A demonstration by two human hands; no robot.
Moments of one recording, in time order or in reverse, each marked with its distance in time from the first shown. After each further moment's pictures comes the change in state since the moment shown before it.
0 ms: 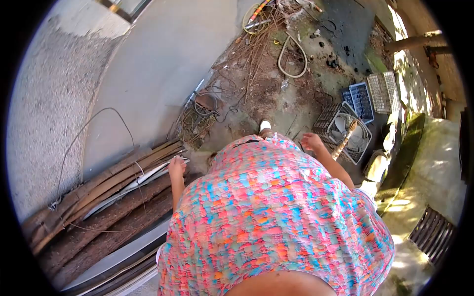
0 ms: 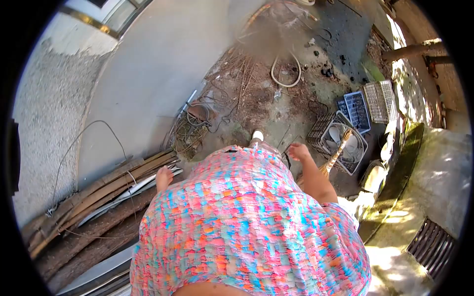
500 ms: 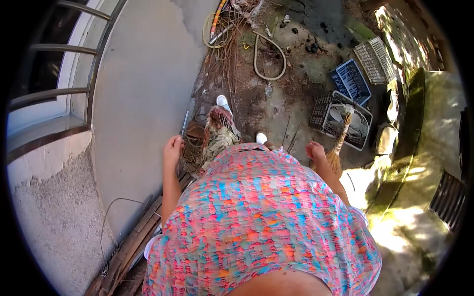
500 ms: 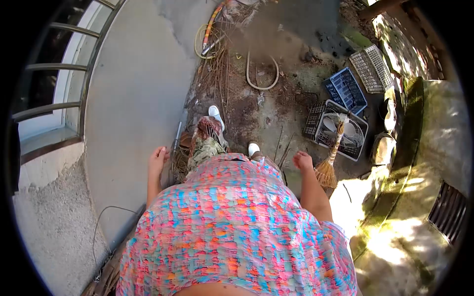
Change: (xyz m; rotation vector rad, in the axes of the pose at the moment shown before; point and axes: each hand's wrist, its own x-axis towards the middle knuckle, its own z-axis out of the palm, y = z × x) left_hand 0.036 0.276 0.210 0.447 -0.429 0.435; right_hand 0.054 0.027 -0.059 0.755 0.274 0.113
